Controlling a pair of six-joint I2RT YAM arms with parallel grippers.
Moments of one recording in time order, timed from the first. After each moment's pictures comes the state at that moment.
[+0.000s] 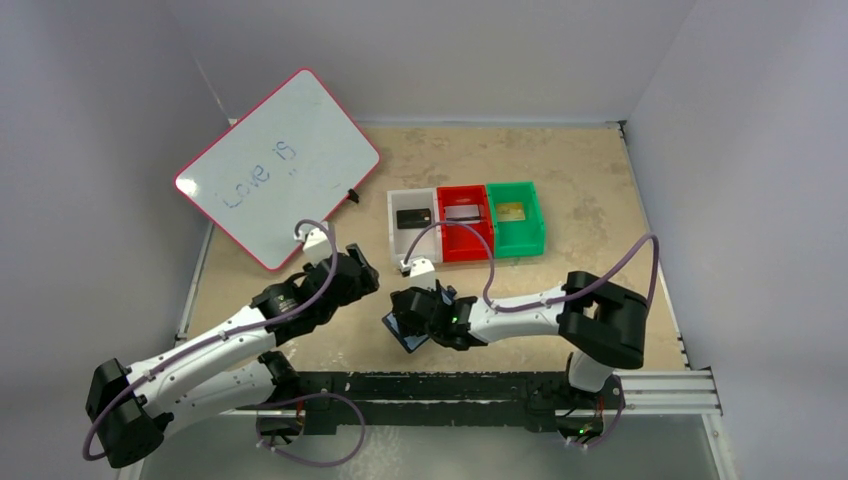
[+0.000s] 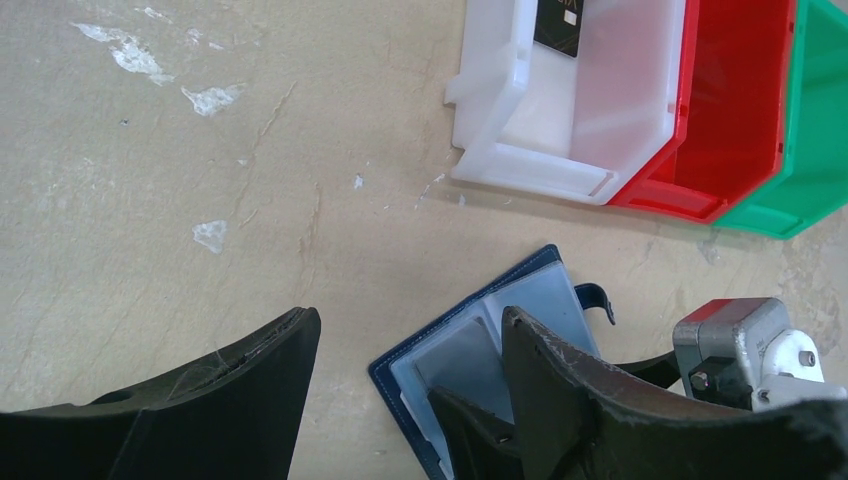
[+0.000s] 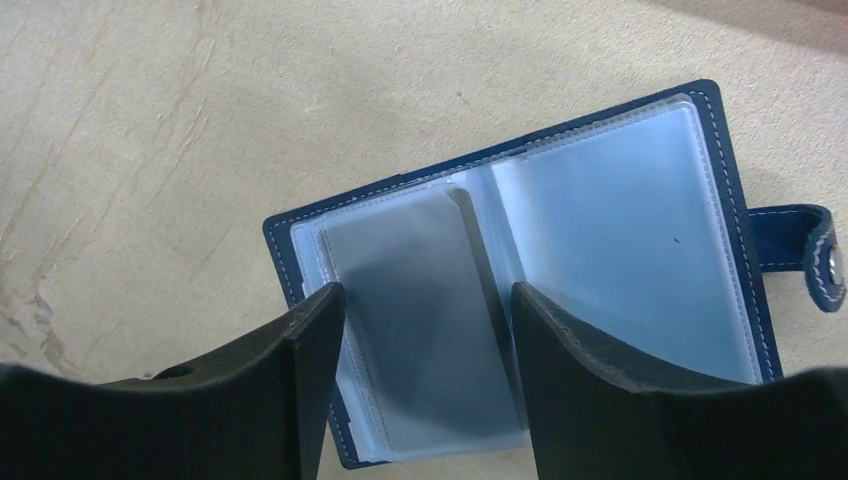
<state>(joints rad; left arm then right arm) -0.86 0.87 0.63 -0.52 -0.53 -1.04 1.26 1.67 0.83 -0.06 0.49 0.77</state>
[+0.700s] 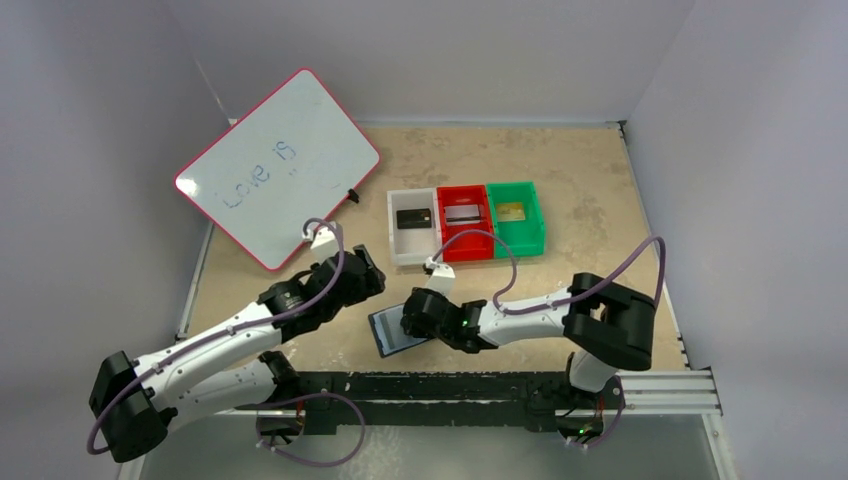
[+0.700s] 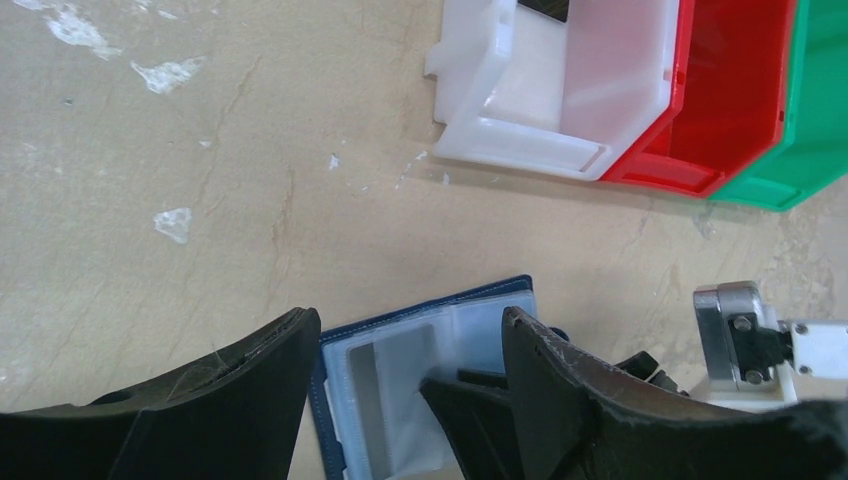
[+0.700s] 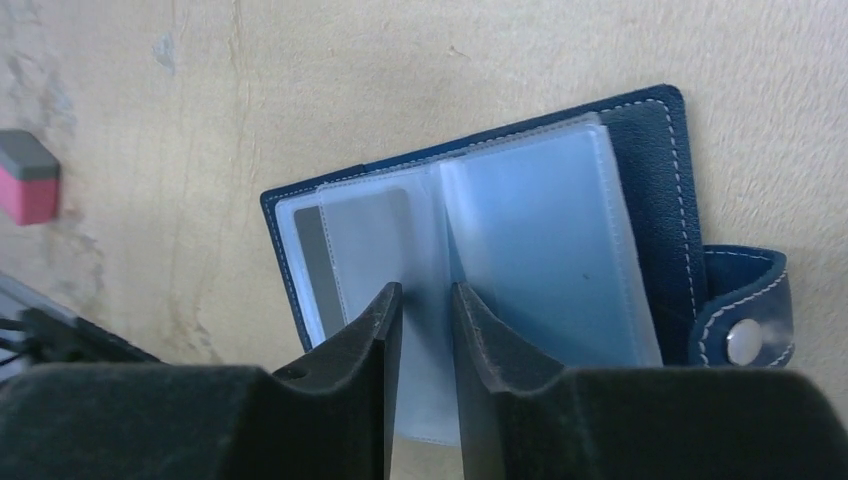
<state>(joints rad) -0.86 0.91 0.63 -0.50 -0.49 -1.04 1.25 1.65 0.77 0.00 0.43 1.13</state>
